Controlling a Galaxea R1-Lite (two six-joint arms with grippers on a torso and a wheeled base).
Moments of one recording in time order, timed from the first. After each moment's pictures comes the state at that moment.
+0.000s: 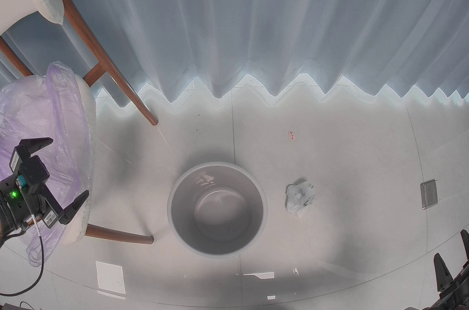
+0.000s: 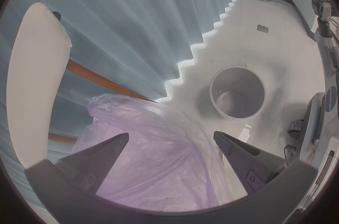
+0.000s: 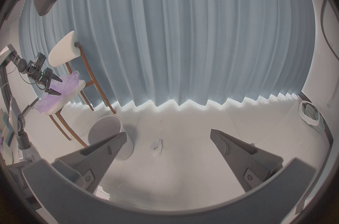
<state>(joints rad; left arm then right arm) -0.32 1.04 -0.57 -0.13 0.21 0.81 0.00 0.02 -0.02 0.00 -0.01 0.00</state>
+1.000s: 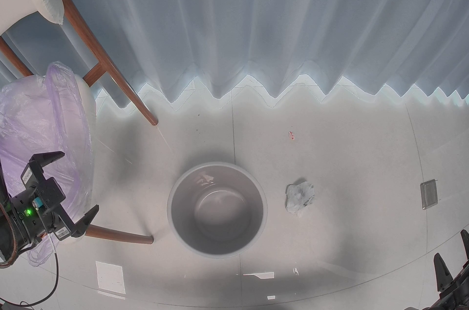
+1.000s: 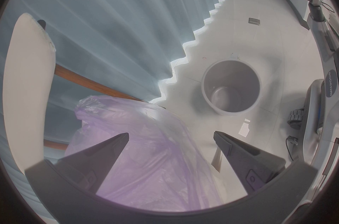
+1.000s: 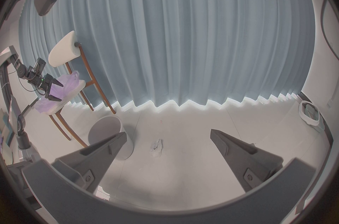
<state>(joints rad) -0.35 1.07 -0.45 -0.27 0.22 0.87 0.00 0.02 -0.02 0.00 -0.01 0.00</state>
